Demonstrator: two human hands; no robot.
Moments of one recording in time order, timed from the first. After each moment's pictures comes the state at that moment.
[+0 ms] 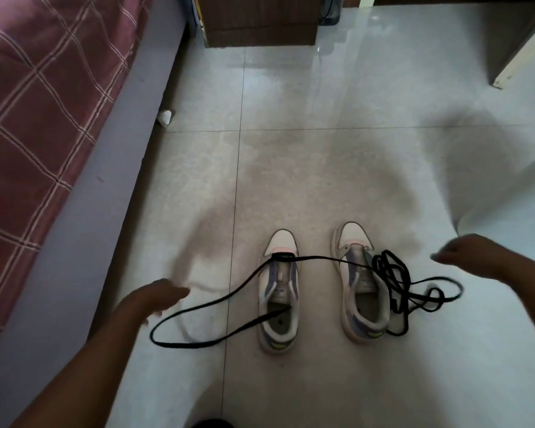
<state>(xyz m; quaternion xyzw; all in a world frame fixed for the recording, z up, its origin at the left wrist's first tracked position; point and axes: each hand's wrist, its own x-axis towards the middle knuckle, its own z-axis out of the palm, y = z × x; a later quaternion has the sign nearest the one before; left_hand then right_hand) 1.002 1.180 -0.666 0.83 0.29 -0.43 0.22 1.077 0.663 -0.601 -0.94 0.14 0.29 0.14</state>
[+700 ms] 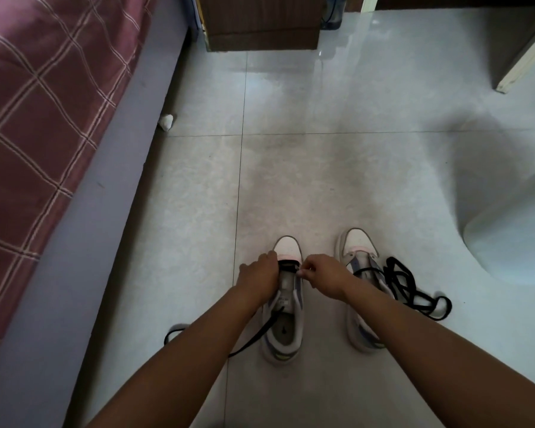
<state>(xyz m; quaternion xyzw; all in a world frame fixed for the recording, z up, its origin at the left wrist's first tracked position) 1.045 1.020 -0.682 0.96 -0.02 -0.25 0.13 1.068 0.864 -0.683 -0.92 -0.06 0.28 0.27</state>
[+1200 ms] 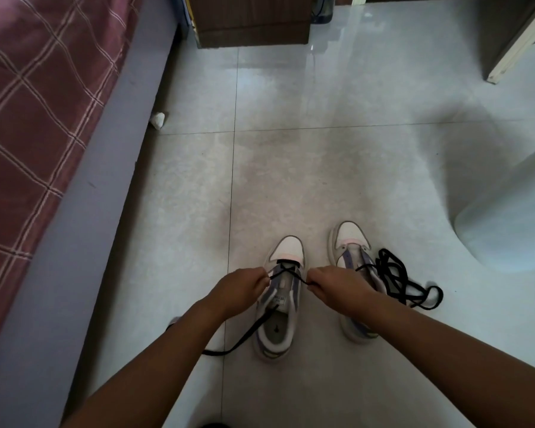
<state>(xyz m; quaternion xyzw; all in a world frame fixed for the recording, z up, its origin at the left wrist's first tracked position) 1.017 1.054 -0.677 0.93 -0.11 -0.25 0.24 1.032 0.827 -0.678 -0.94 -0.28 0.21 0.04</state>
